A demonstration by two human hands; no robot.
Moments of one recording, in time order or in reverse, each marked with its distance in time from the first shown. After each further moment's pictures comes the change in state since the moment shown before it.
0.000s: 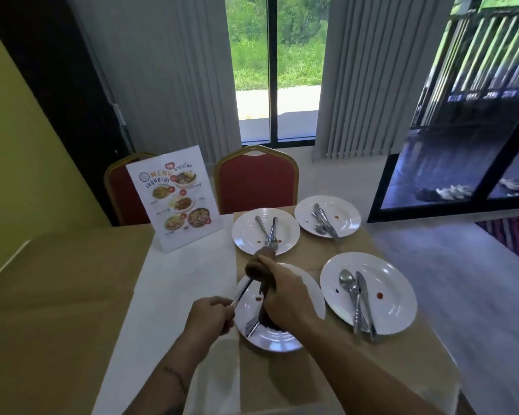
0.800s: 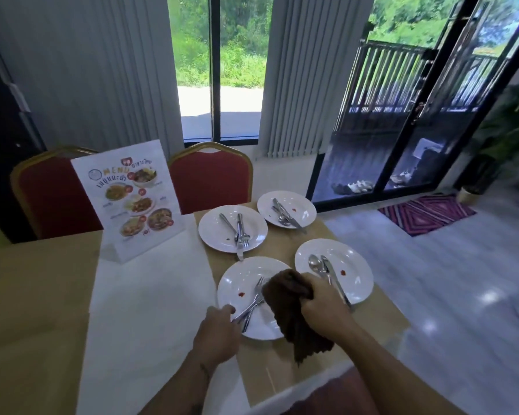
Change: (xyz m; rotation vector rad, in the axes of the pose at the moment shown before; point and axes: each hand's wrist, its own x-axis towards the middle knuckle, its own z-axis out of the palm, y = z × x) left_hand 0.042 -0.048 0.000 0.799 -0.297 0.344; right_hand -0.055 0.001 -0.015 -0.076 0.109 0.368
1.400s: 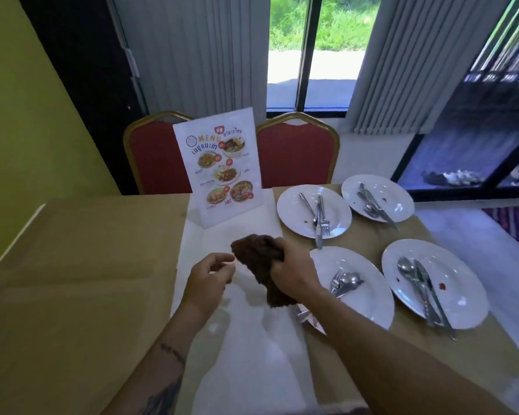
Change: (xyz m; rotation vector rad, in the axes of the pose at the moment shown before) left_hand -0.014 -0.085 -0.121 -0.788 0.384 -0.107; right_hand 0.076 -0.124 0.142 0.033 -0.202 -0.212
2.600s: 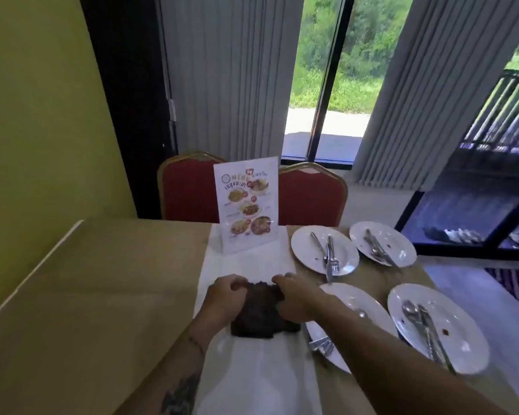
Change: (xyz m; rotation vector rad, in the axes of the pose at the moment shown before) left_hand 0.004 0.001 -0.023 0.267 -0.039 0.085; right_hand -0.007 -0.035 -0.005 -0.684 -0.360 -0.185
